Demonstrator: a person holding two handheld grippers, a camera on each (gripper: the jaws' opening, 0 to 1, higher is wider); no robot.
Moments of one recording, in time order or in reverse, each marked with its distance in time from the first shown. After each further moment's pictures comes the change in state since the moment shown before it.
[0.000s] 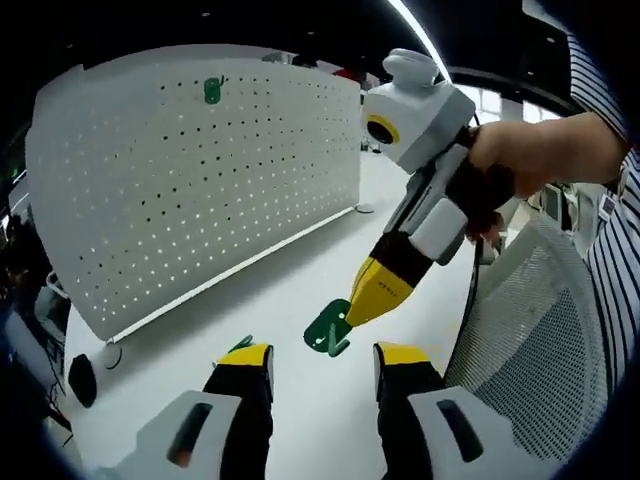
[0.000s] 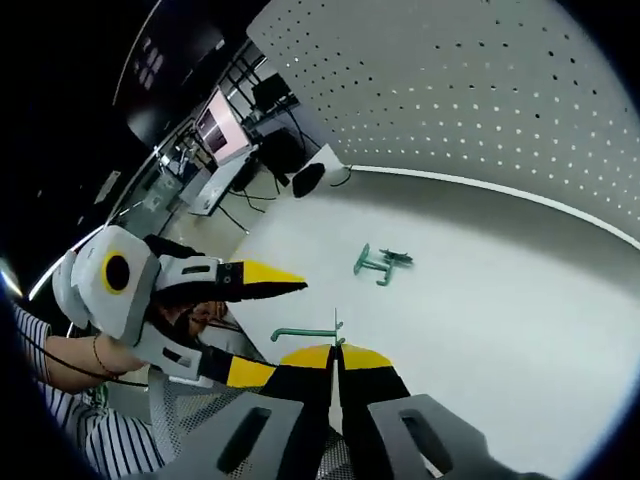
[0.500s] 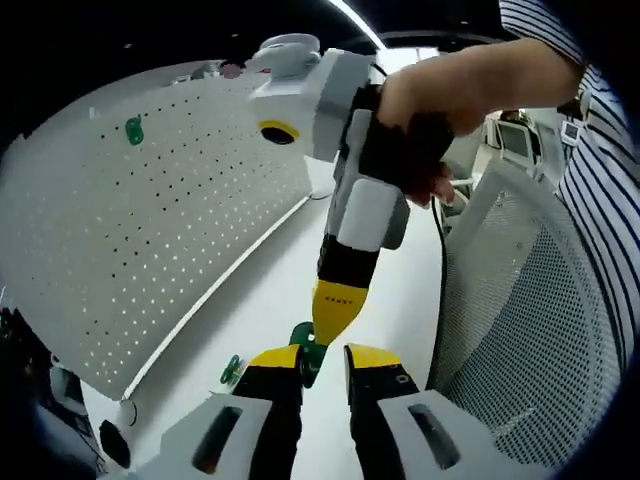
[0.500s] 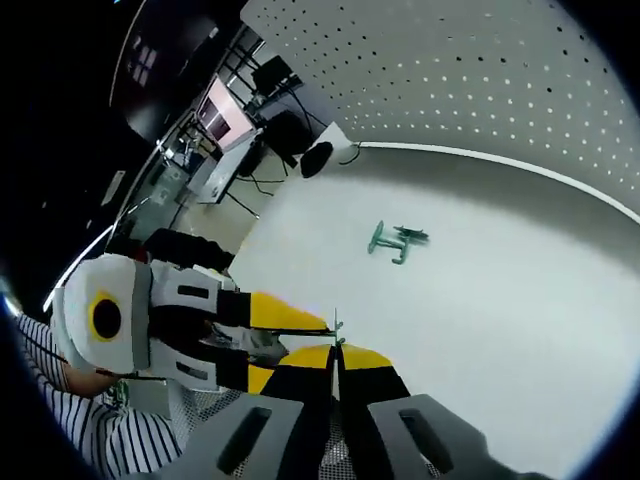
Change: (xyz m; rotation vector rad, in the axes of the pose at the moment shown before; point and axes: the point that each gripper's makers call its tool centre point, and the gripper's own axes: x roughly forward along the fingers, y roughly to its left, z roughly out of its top) left arm 0.004 -0.028 -0.004 0.325 0.097 -0.084; right arm 0.000 0.007 -0.013 0.053 0.071 0.049
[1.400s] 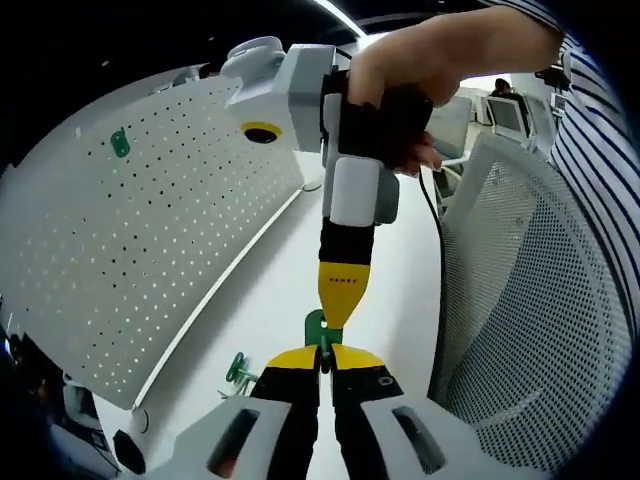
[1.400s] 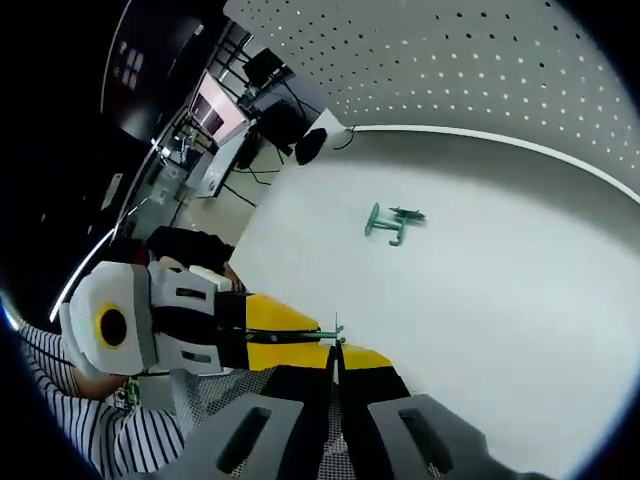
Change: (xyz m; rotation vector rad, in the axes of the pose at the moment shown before) left arm -0.002 0.001 -0.008 0.018 0.004 0.005; right arm -0.001 -0.003 -0.010 0.043 0.053 0.016
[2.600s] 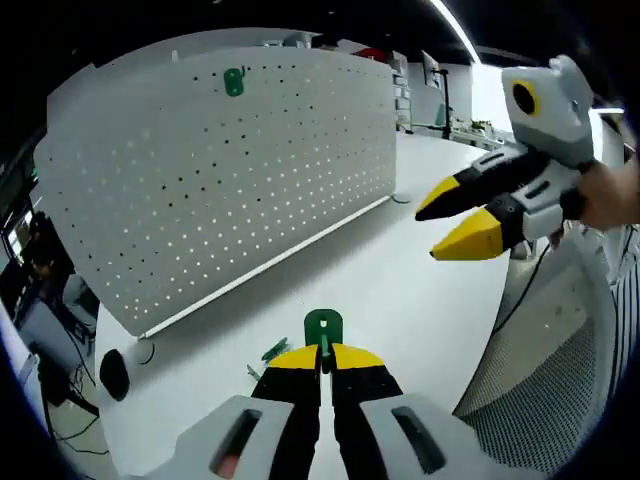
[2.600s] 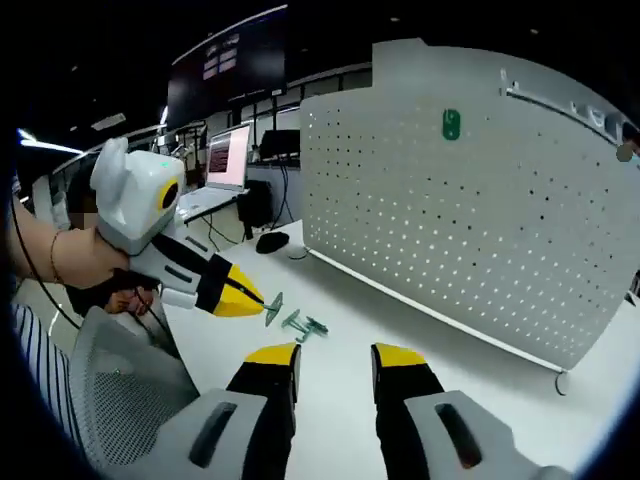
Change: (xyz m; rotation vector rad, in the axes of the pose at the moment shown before) left arm -0.009 0.072 0.015 -0.428 0.010 0.290; right arm -0.103 -0.026 0.040 -0.520 -0.597 -0.466
